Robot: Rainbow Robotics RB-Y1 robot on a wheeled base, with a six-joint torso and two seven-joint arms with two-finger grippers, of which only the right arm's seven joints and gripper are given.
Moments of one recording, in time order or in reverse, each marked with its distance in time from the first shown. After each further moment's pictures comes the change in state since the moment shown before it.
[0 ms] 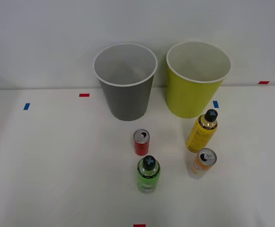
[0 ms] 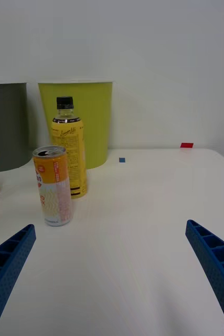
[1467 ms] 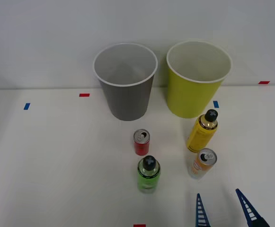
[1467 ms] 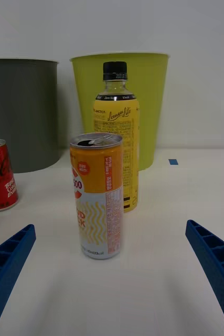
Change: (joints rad) arm -0.369 0.130 0.049 0.097 0.161 0.249 0.007
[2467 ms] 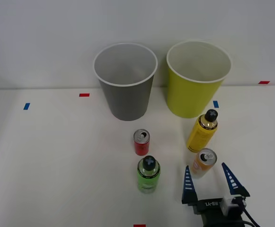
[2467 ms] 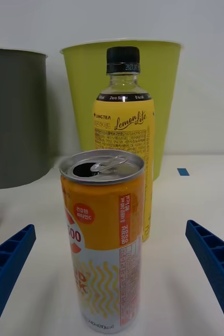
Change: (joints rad) arm -0.181 0.053 0.031 0.000 -0.067 0.198 0.100
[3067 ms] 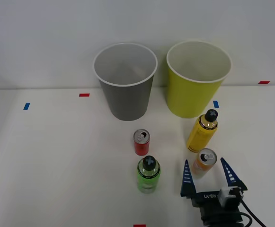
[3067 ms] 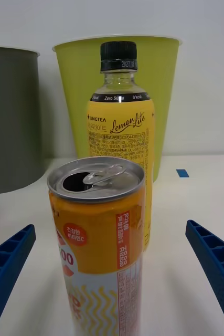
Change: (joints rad) arm -0.044 0.002 0.007 0.000 -0.057 0.047 0.038
